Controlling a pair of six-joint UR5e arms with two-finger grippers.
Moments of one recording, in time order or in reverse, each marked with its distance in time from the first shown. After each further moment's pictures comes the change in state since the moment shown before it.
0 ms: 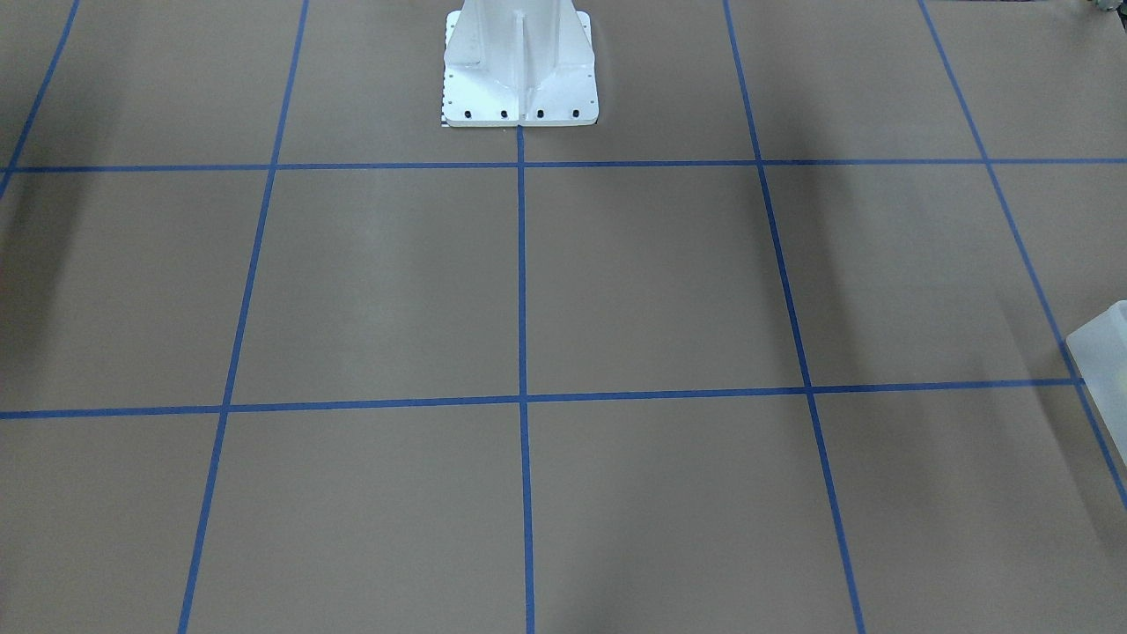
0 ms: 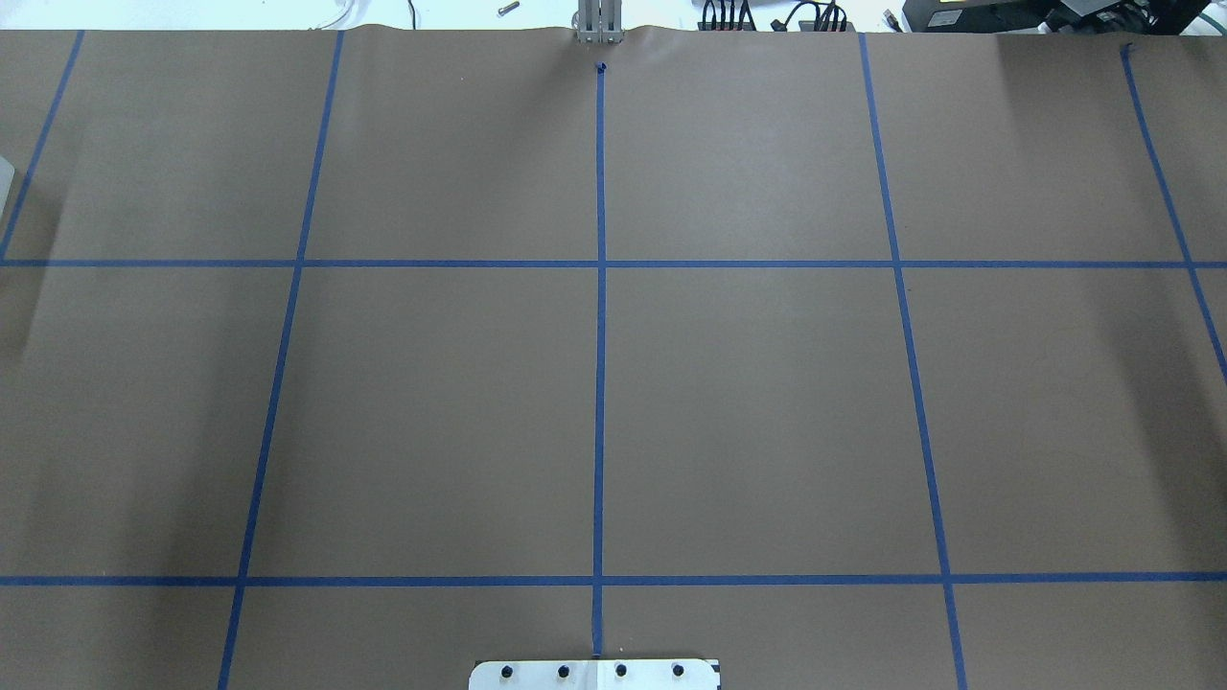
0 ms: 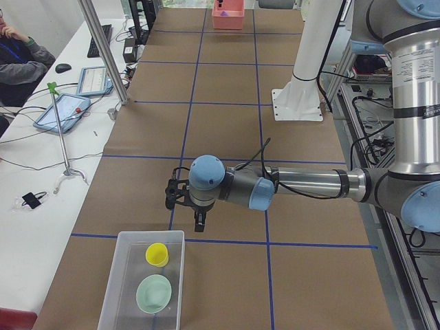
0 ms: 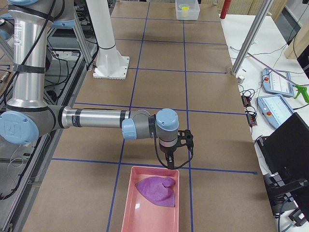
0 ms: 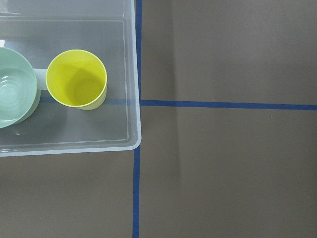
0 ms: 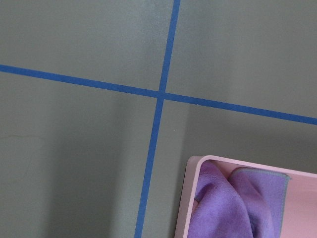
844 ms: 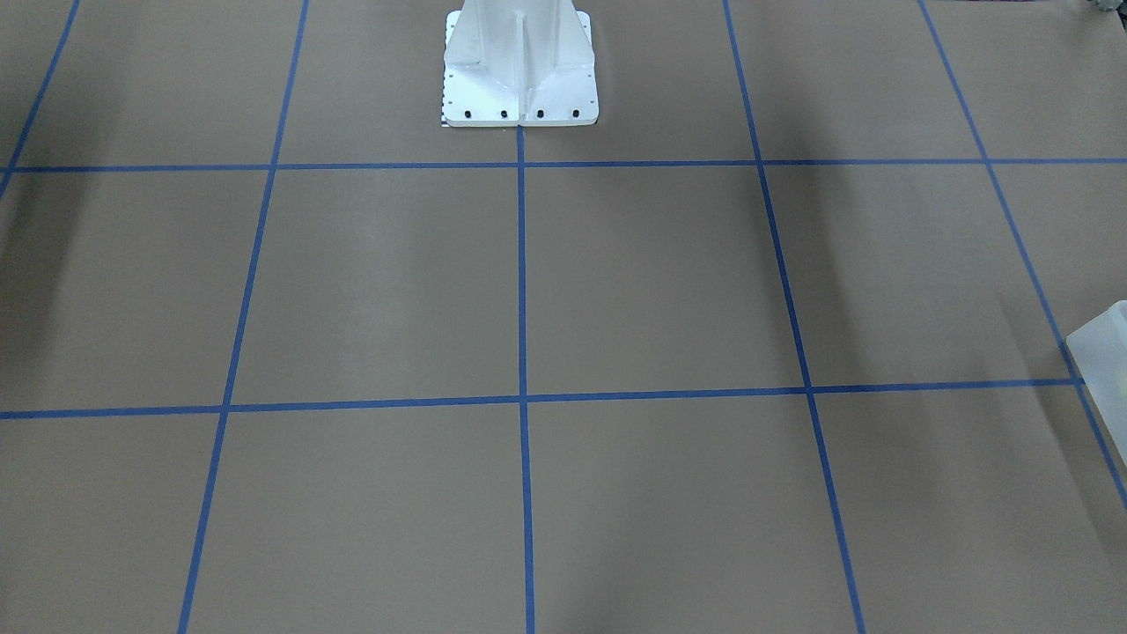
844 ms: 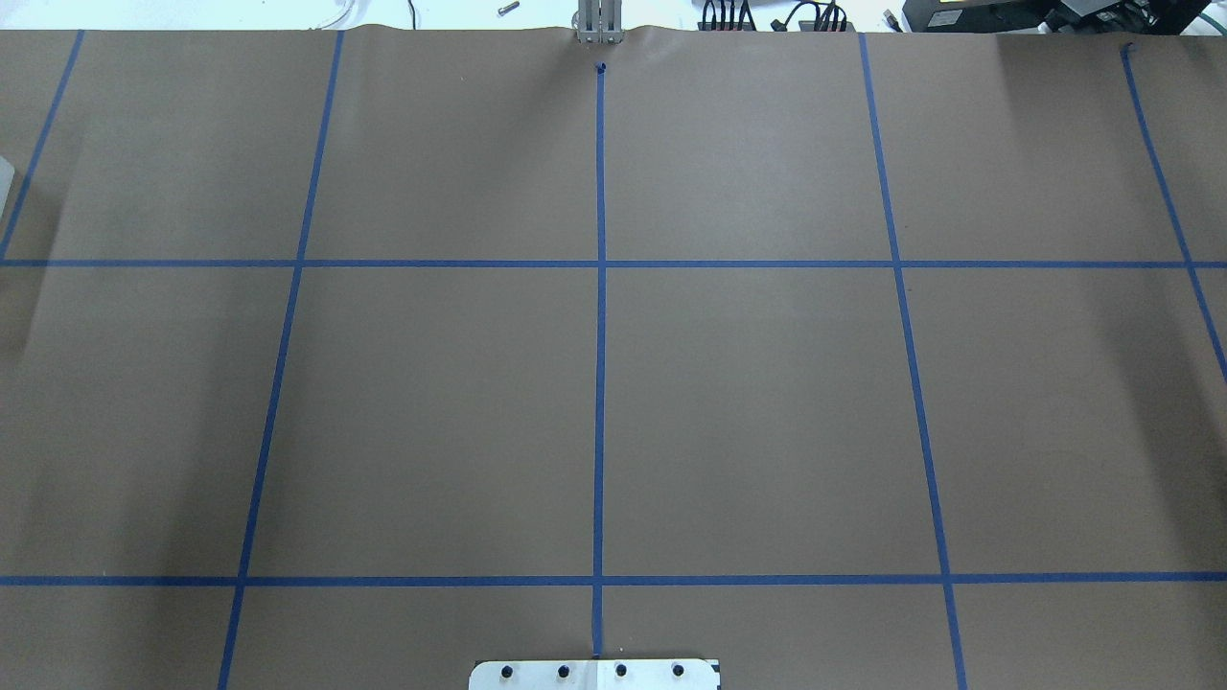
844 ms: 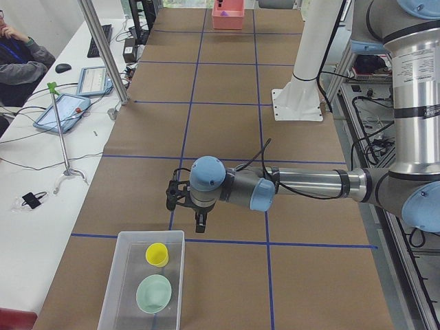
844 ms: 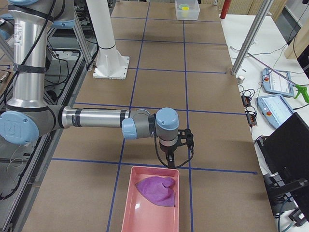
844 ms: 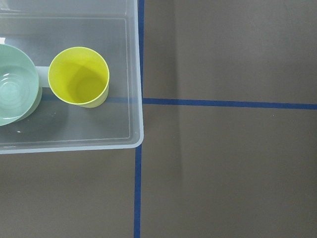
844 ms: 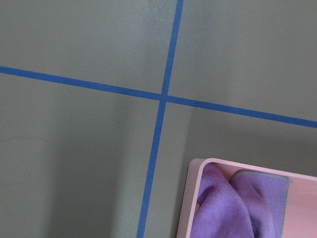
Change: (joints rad) left arm 0.002 0.004 0.003 0.001 0.000 0.000; right arm 0.000 0.002 0.007 0.000 0.001 0.000
